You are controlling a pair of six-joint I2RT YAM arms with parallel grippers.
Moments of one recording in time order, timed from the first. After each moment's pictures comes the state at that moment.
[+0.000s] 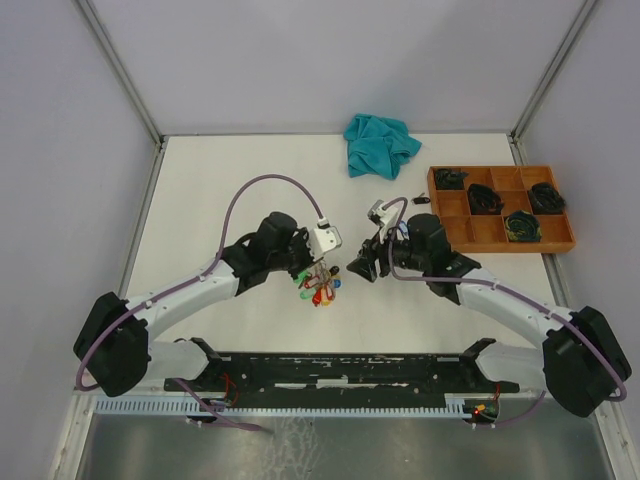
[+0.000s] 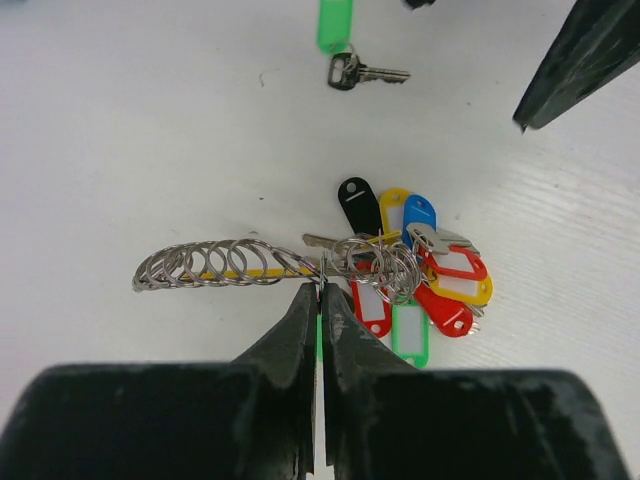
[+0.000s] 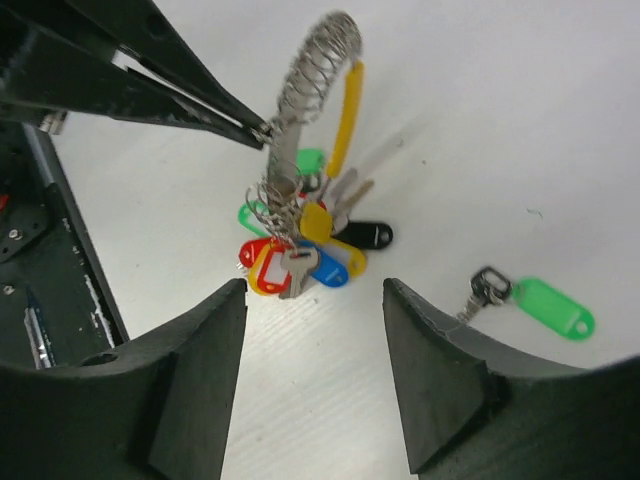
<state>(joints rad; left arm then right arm) -0.73 1.27 0.79 -0.19 0.24 0.46 0.60 1.21 0.62 0.18 -0.52 0.08</state>
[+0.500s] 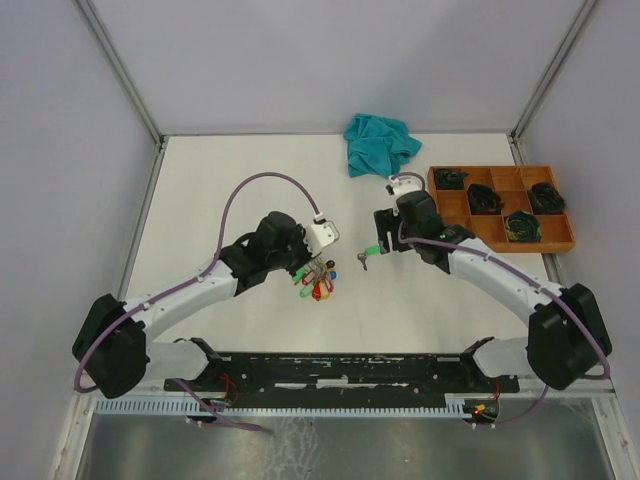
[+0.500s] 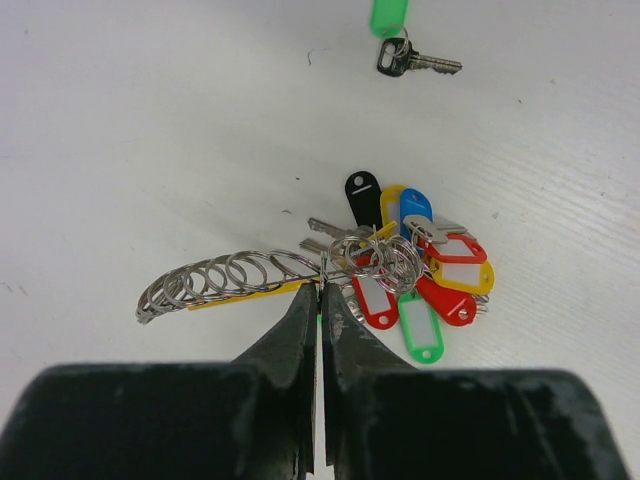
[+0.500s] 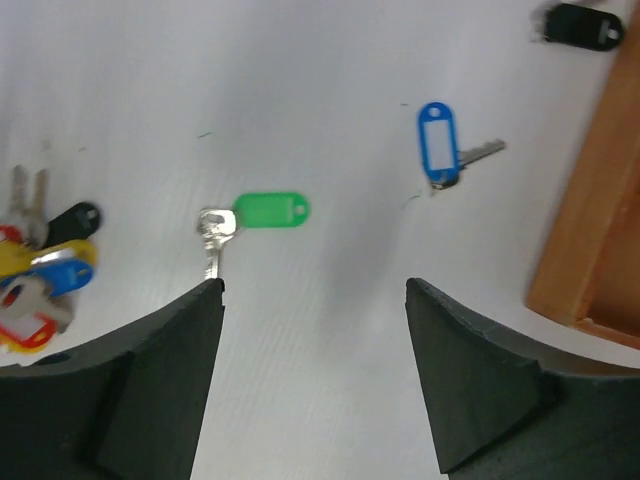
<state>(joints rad) -0.73 1.26 0.79 -0.19 0.10 0.41 0.55 1.29 0.84 -0.26 0.11 0.18</state>
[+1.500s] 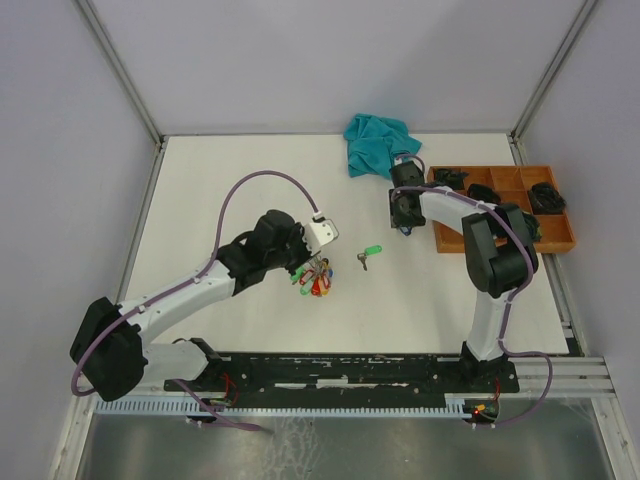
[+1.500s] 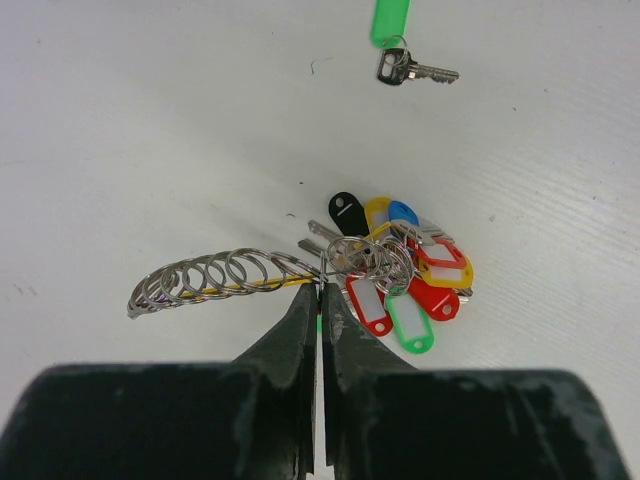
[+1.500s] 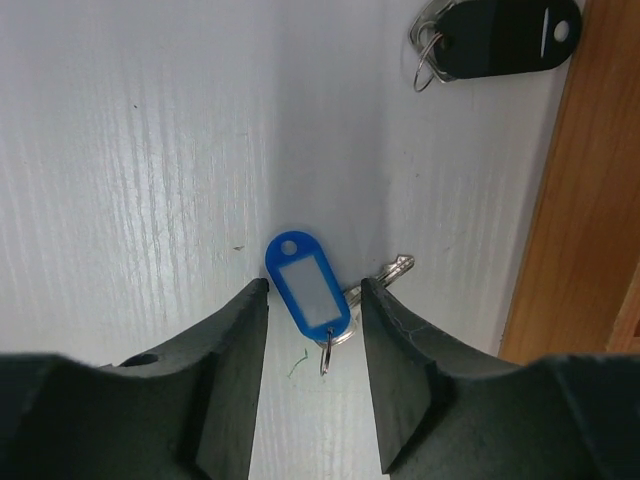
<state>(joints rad) -0.73 1.24 0.81 -0.21 0.11 0.41 0.34 1.95 1.29 -0.43 0.24 0.24</state>
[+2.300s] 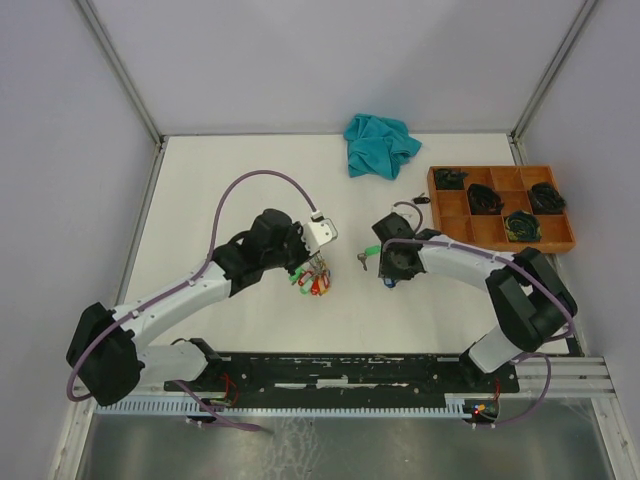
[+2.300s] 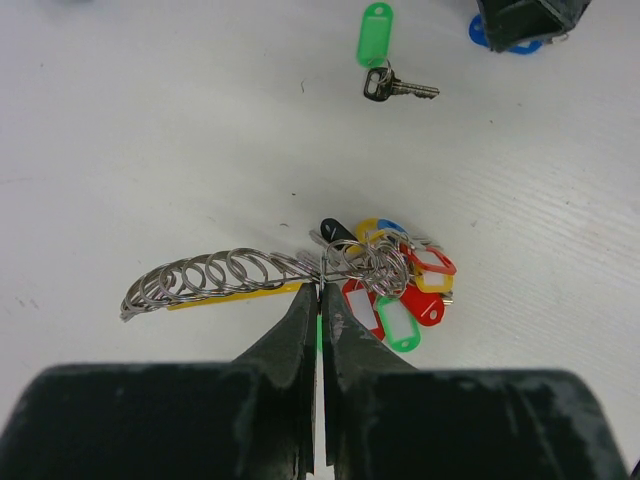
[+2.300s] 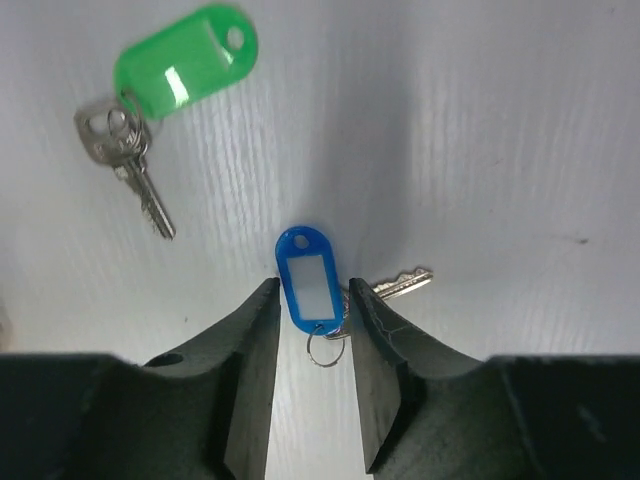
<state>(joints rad) -0.73 1.21 0.82 -0.23 0.14 0.40 0.59 1.59 0.87 -0.46 0.21 0.67</state>
